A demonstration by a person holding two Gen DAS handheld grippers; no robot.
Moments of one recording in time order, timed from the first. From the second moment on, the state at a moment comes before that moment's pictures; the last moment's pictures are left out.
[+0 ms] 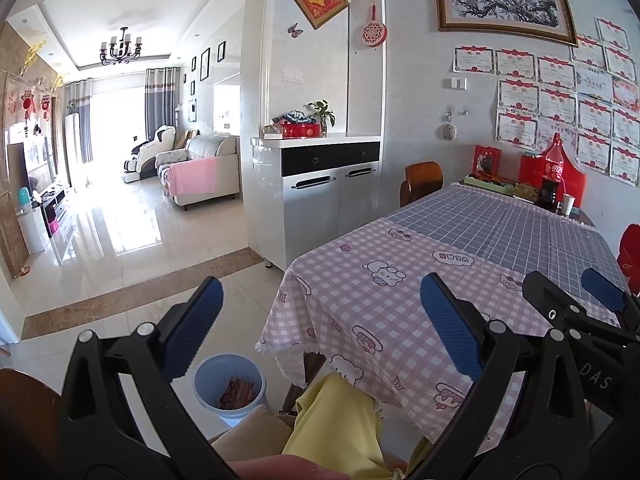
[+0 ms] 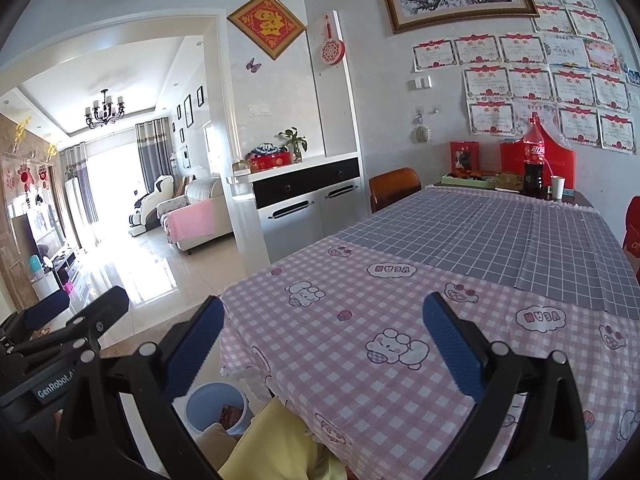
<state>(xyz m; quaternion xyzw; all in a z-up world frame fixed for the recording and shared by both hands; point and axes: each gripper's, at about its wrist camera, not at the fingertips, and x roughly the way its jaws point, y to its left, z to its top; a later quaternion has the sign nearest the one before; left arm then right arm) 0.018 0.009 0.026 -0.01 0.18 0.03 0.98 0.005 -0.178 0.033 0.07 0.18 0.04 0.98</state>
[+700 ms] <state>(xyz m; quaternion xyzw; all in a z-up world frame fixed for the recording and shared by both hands) 0.017 0.009 0.026 -0.01 0.18 0.03 0.98 0.006 -0.176 0.031 0.07 0.18 0.04 0.98</state>
